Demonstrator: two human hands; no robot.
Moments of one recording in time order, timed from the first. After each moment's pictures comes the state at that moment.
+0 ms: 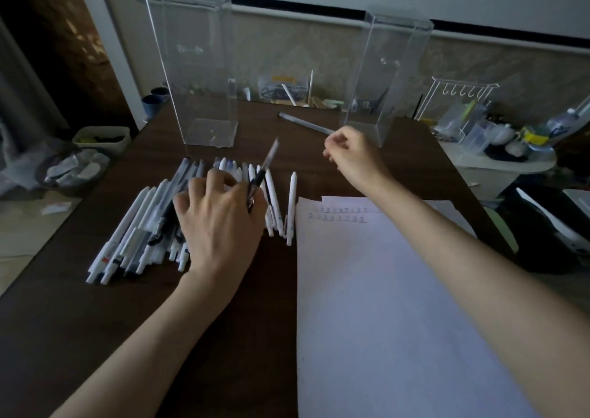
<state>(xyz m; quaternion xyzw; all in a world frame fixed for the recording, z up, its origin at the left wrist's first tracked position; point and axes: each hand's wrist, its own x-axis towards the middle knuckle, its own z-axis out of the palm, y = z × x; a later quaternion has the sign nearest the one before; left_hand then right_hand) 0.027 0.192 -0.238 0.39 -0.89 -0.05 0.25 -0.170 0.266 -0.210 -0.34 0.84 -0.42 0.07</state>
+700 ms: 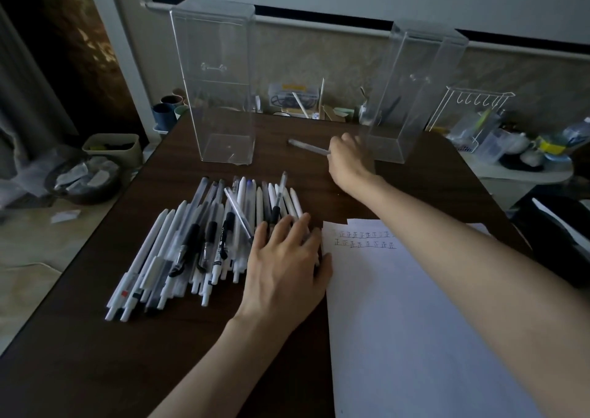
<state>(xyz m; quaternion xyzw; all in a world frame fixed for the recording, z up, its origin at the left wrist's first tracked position) 0.016 0.202 -0.261 0.18 -0.97 -0.07 0.16 -0.213 0.186 -0.240 -0.38 0.91 -0.07 -0.13</state>
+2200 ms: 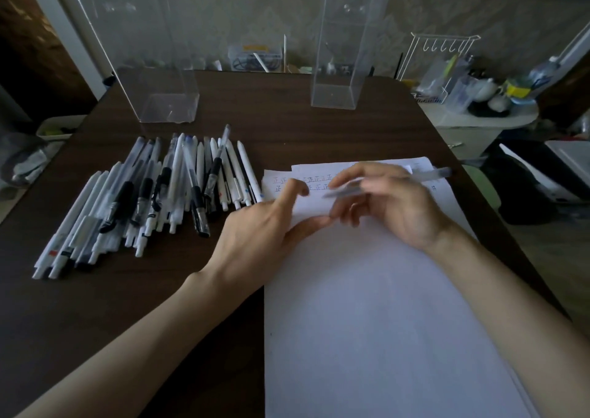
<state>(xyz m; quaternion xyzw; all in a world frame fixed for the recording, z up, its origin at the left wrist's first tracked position) 0.014 0.248 -0.248 0.08 -0.95 -0.20 0.21 -0.132 0.395 -0.231 -0.37 0.58 -0.63 0.37</state>
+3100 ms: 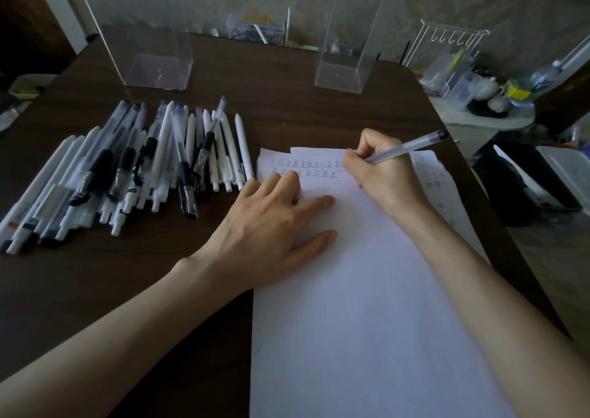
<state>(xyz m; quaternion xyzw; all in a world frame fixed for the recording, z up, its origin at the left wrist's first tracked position) 0.009 0.248 -0.263 0.00 -0.98 -0.10 0.17 -0.158 0.362 -0.260 -0.34 0.80 -0.50 0.04</state>
